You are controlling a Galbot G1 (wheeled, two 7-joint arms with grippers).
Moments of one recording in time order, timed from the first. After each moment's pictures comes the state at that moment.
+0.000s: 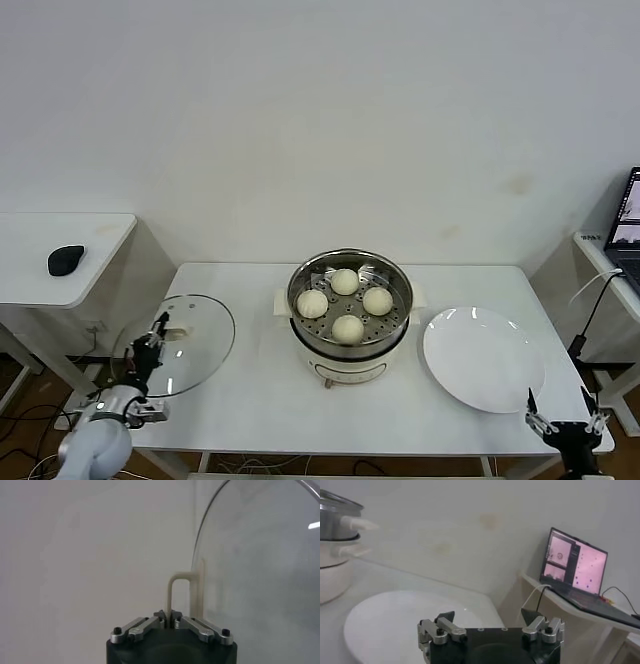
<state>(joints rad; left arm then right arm) 1.29 -1.01 -0.55 -1.62 1.01 -0.01 -0.15 -1.67 1.50 1.03 1.92 -0.04 0.11 -0.18</state>
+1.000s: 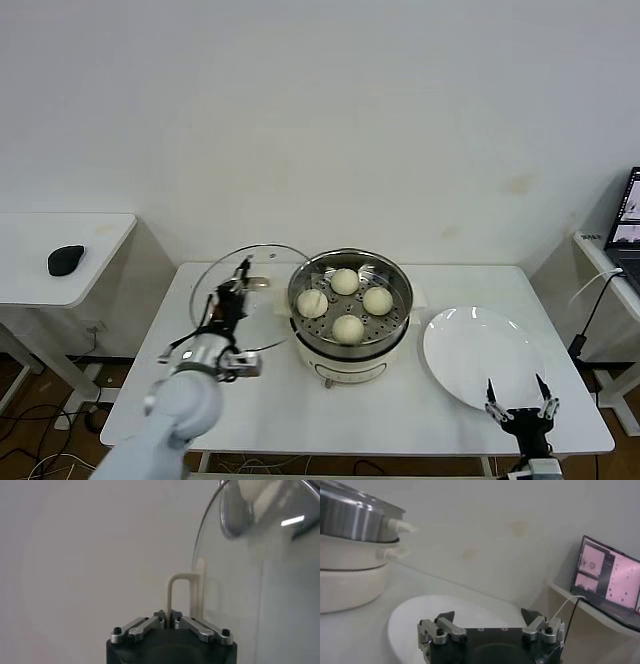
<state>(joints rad) 1.01 -1.08 -0.13 -1.94 1.09 0.38 0.14 -1.59 1.52 0.89 1.85 -0.19 0.14 -0.11</state>
